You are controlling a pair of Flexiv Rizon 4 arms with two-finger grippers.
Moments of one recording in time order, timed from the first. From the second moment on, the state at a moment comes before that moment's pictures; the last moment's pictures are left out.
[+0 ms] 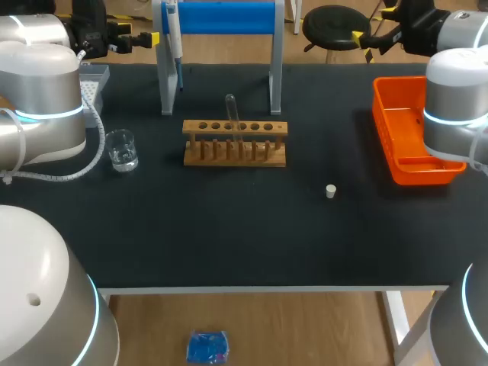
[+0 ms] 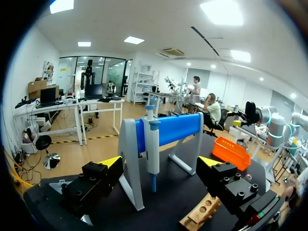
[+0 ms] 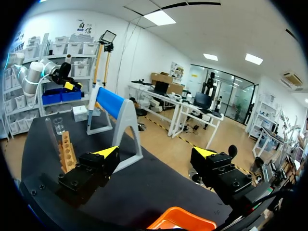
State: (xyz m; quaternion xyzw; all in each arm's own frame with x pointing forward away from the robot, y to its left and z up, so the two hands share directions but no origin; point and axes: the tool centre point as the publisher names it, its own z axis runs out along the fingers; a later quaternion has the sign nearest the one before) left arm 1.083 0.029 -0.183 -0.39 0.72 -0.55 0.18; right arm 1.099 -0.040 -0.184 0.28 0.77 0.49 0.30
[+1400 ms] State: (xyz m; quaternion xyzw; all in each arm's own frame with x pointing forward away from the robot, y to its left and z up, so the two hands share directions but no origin) left arm 1.083 0.030 -0.183 -0.39 0.72 -0.55 0.18; right arm 0.913 -0.010 -0.200 -0.02 0.77 0.63 0.09
